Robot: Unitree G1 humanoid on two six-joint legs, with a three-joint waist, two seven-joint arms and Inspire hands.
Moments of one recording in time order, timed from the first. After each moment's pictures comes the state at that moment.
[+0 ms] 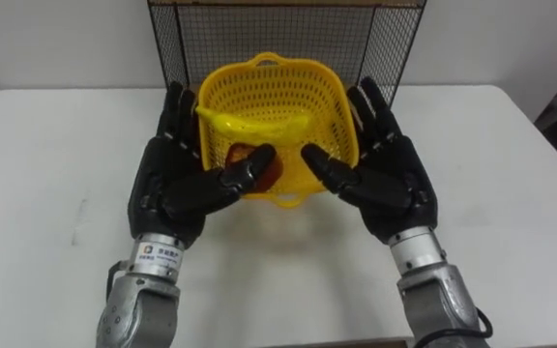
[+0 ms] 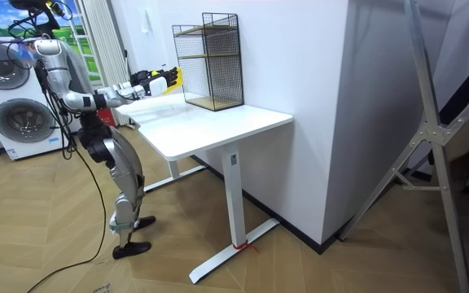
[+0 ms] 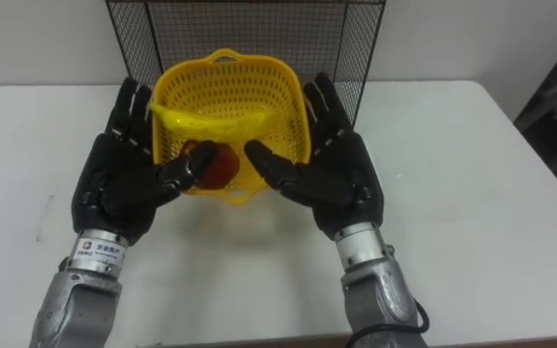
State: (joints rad) left arm 0.15 0.11 -0.25 -0.10 -0.67 -0.25 -0.03; right arm 0.09 -0.14 0.23 0.04 0.77 -0.26 0.19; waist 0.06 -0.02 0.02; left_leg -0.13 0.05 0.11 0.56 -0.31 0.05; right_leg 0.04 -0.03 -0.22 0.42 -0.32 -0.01
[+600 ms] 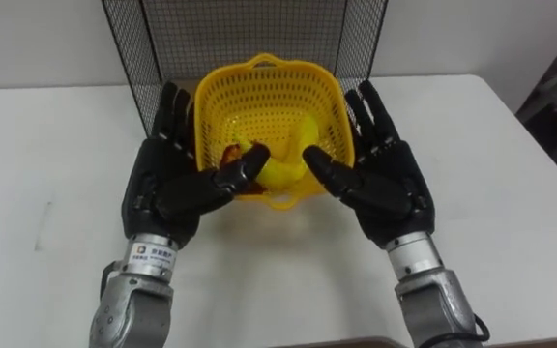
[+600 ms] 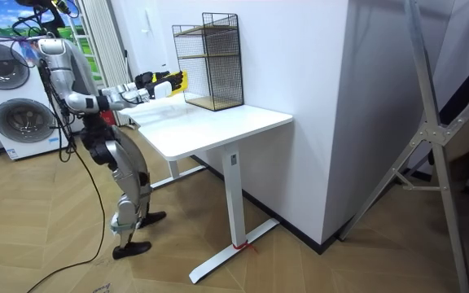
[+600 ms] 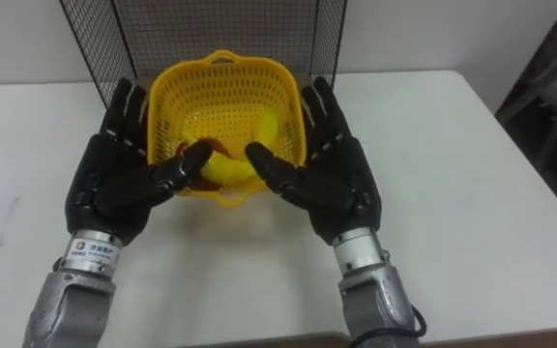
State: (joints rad) left arm 0.15 0.14 -0.24 -0.10 -0.69 -0.26 -0.03; right arm 0.09 -0.15 0.26 0.05 0.82 -0.26 0.21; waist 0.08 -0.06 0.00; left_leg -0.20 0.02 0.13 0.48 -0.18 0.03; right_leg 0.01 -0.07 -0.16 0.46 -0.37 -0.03
